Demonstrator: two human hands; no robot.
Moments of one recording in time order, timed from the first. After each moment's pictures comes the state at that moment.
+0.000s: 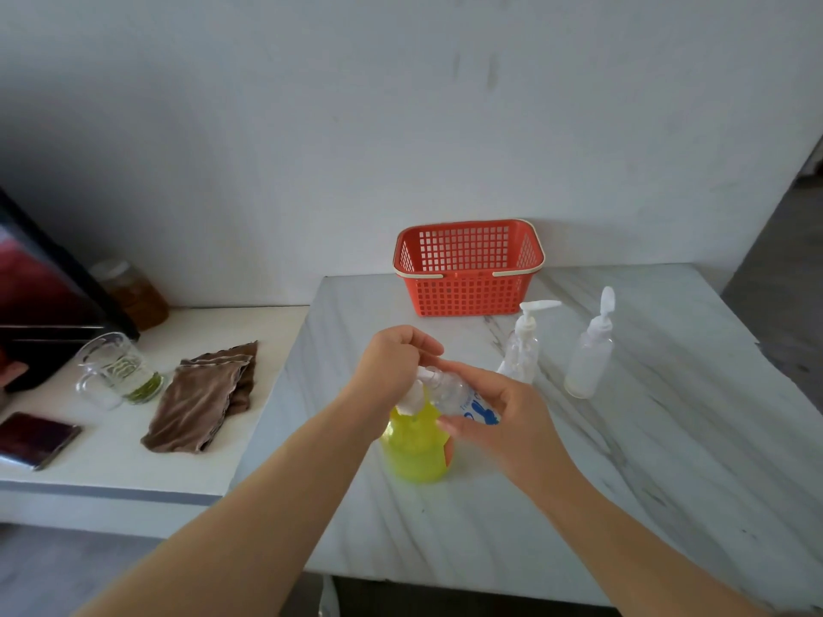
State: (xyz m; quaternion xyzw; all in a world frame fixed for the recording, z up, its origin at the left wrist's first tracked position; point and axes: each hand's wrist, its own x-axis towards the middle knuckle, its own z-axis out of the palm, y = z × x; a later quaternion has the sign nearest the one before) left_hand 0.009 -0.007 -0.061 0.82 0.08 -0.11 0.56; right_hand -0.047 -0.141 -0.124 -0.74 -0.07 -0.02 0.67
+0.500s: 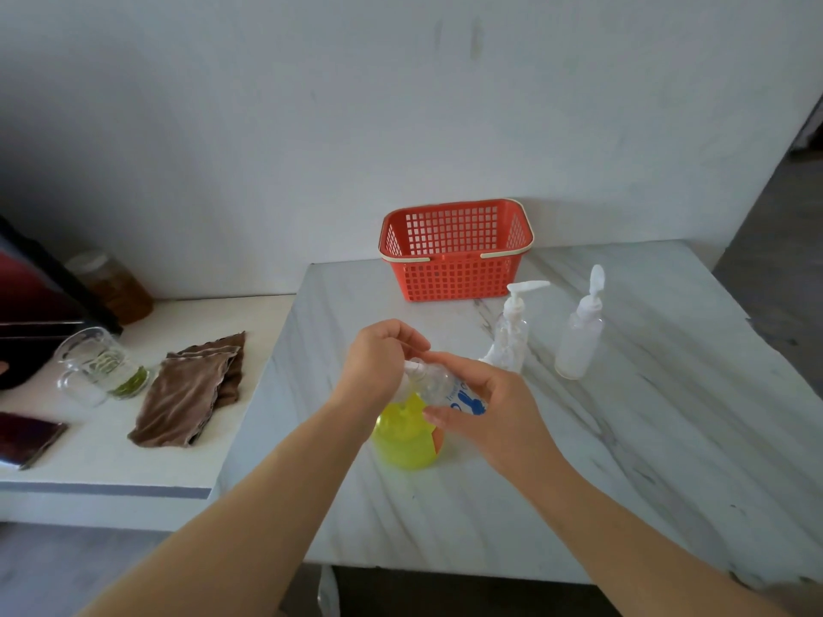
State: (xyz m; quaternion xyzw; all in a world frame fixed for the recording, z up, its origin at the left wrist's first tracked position) left_hand 0.007 -0.012 -0.072 0.83 0.10 -0.09 0.55; right_hand -0.046 -0.141 -0.135 -0.74 -0.06 -0.02 0.67
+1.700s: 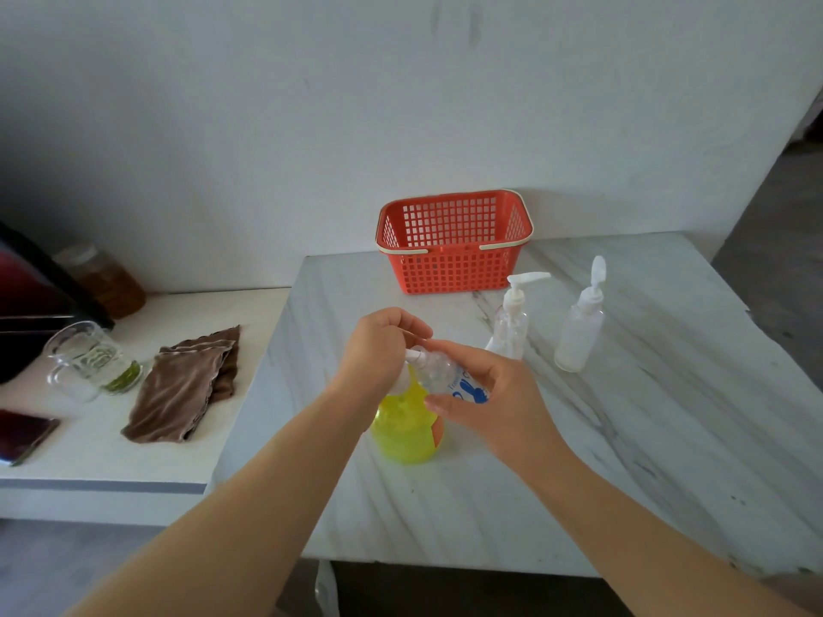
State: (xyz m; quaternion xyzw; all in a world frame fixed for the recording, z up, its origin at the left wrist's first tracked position) left_hand 0.013 -0.012 -0.076 0.83 0.09 -0.09 0.55; right_hand -0.045 -0.144 -0.132 -0.74 -0.06 -0.03 0.67
